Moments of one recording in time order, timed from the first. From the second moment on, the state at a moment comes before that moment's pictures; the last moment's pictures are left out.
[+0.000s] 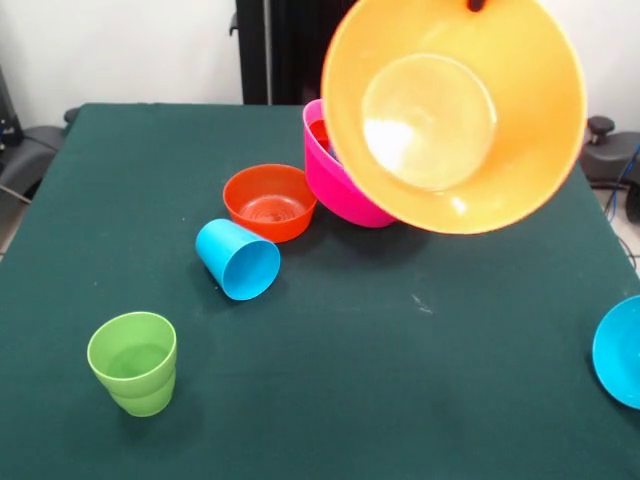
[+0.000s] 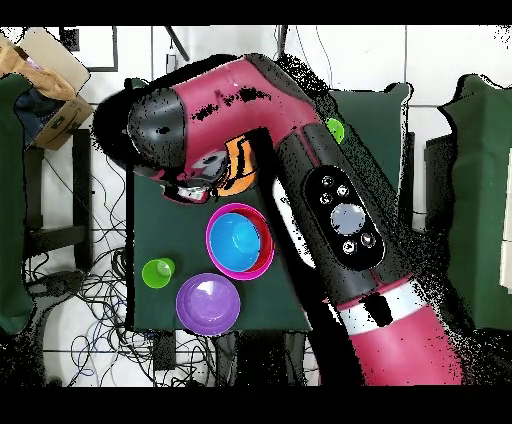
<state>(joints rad) -0.53 -0.81 0.91 1.42 -0.56 1.53 0.89</state>
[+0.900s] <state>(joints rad) -0.40 -0.69 0.86 1.23 -0.71 1.77 0.89</state>
